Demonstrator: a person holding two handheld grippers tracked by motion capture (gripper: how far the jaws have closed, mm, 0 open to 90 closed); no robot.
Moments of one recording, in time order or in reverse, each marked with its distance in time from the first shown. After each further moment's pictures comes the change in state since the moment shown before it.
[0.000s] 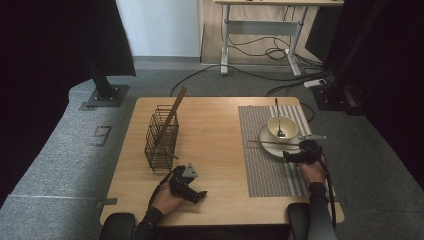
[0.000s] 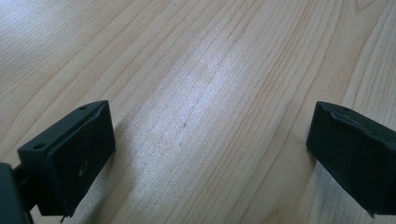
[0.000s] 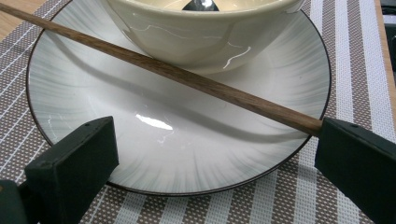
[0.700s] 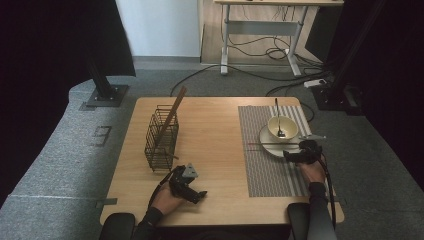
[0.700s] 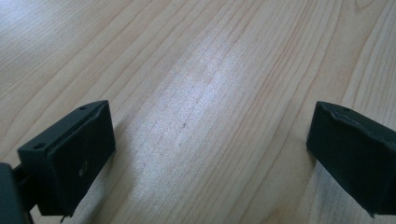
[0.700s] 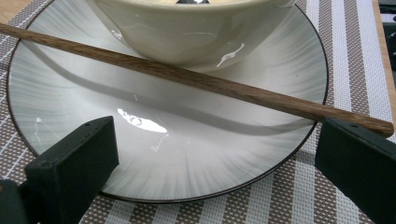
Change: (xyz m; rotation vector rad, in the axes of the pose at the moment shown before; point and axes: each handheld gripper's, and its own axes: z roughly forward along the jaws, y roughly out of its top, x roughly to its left) left arm 0.000 0.000 0.000 0.001 0.000 0.001; right arm -0.002 -0.002 0.004 -0.002 -0.007 0.008
